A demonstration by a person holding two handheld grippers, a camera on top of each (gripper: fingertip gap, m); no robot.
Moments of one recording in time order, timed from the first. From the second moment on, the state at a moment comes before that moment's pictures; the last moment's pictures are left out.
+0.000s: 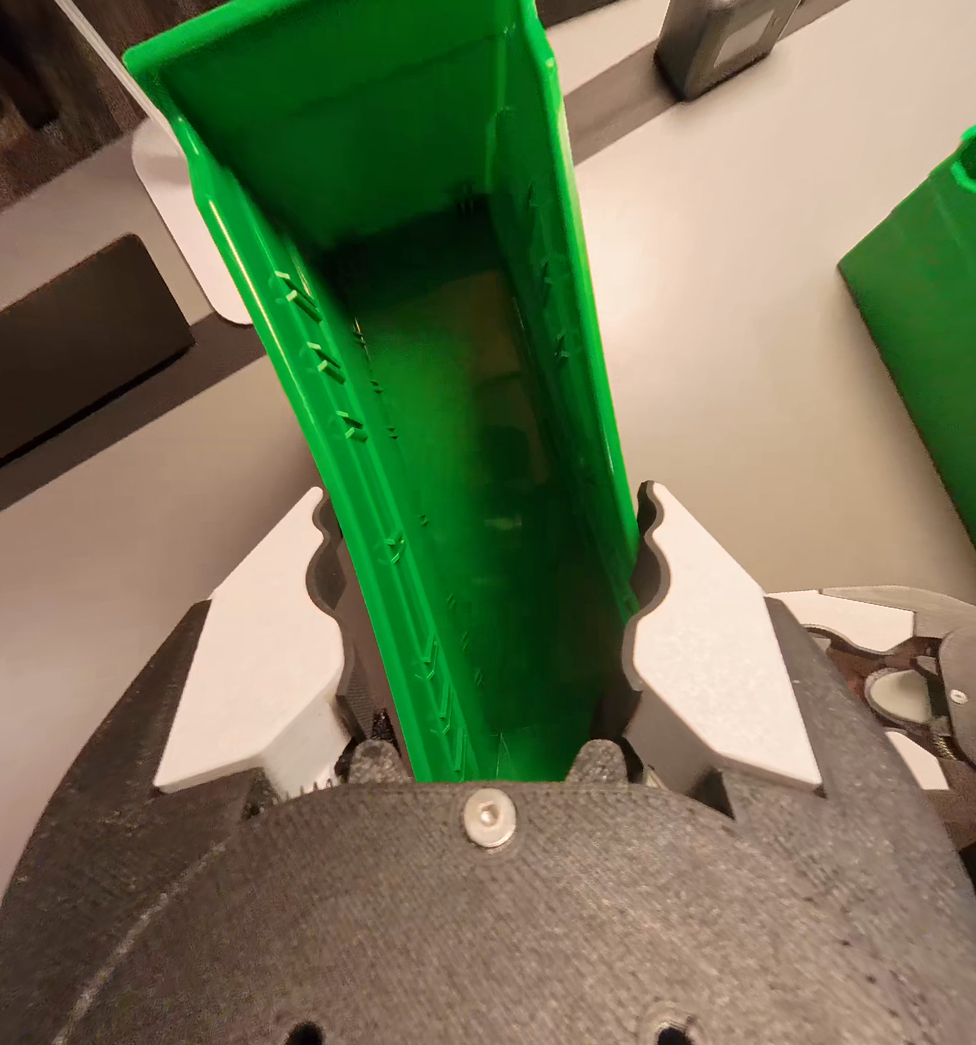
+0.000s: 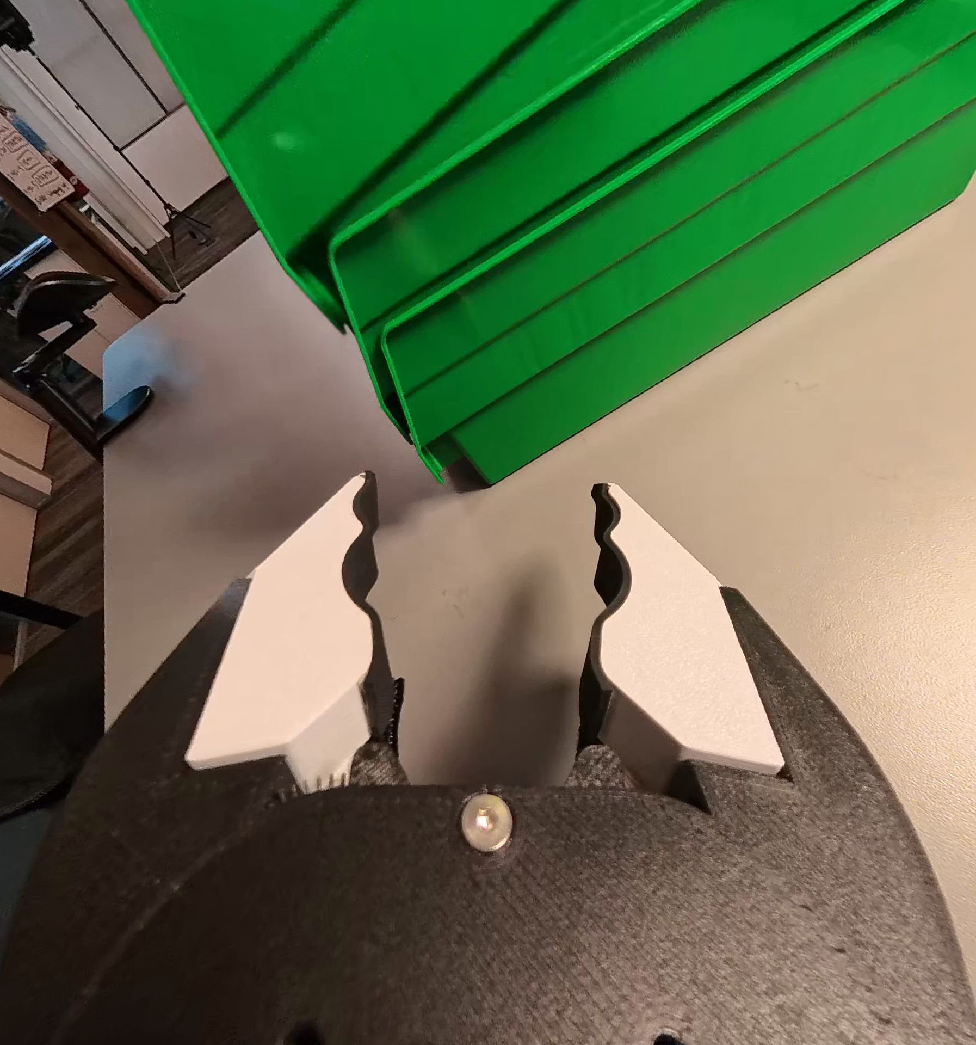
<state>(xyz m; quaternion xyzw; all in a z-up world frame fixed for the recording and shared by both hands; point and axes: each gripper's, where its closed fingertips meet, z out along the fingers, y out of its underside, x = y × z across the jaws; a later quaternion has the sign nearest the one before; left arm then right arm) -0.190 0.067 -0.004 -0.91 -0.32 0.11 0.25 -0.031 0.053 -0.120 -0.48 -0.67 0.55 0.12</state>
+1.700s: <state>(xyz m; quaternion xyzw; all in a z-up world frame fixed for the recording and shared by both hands) -0.191 -0.083 -0.015 -0.75 -0.40 0.07 0.52 -0.079 0.032 -0.067 -0.52 -0.62 0.56 0.18</state>
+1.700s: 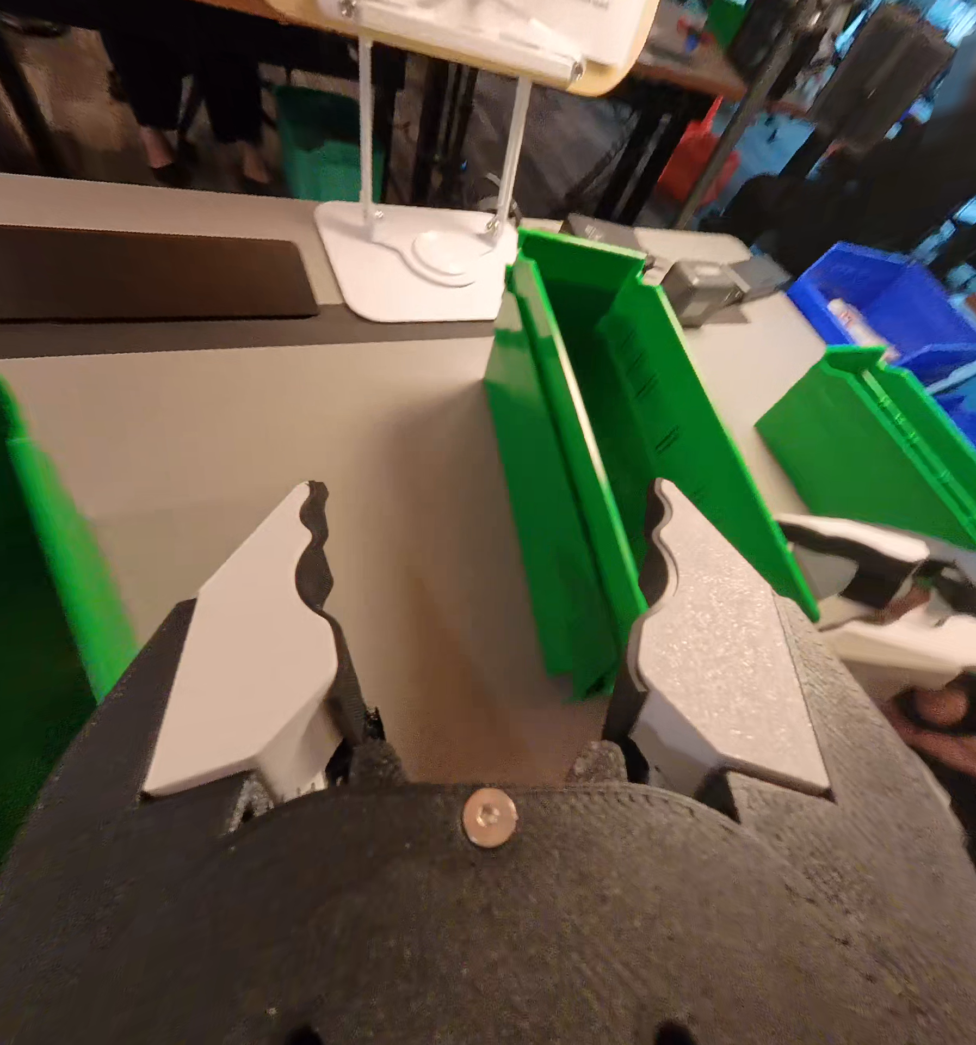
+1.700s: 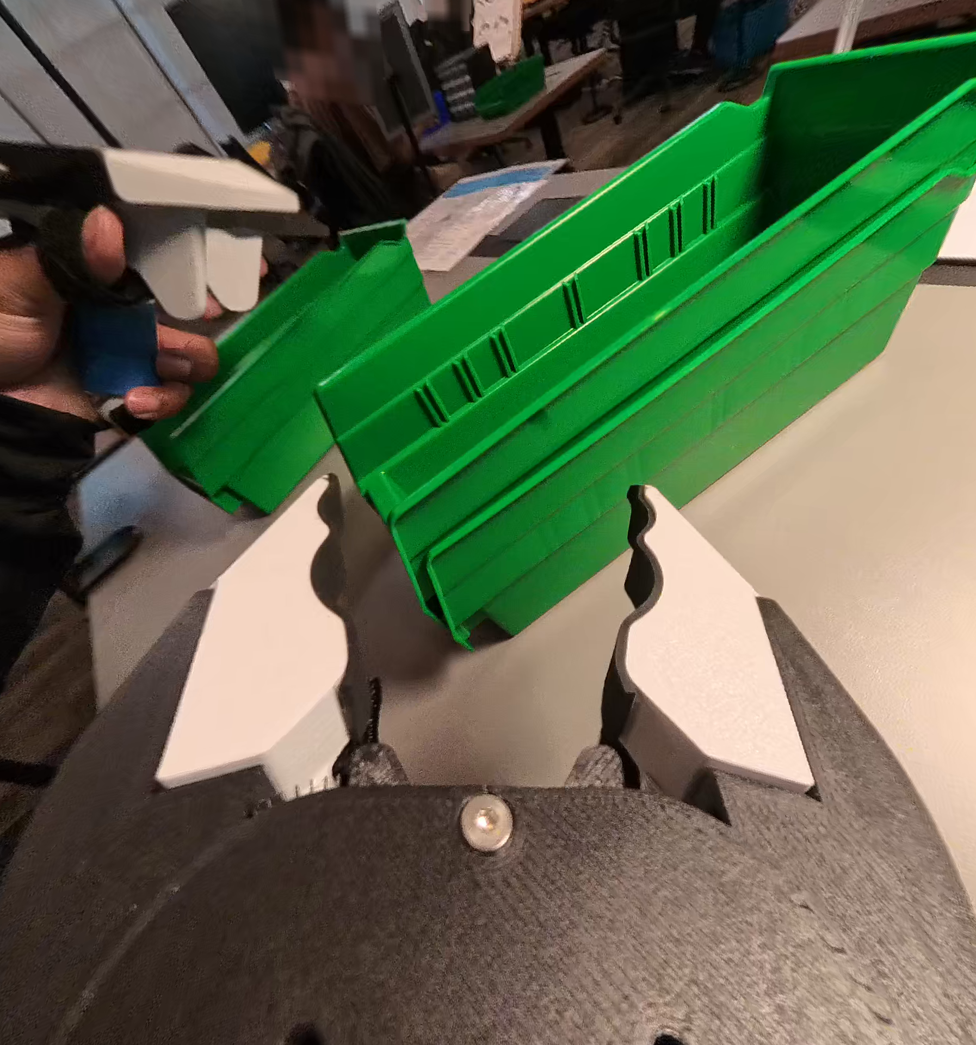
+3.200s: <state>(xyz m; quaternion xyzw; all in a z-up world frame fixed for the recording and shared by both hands) -0.223 -0.030 -0.149 -0.73 -0.46 -0.03 0.50 -0.186 0.092 -0.060 -0.63 -0.74 0.18 0.14</state>
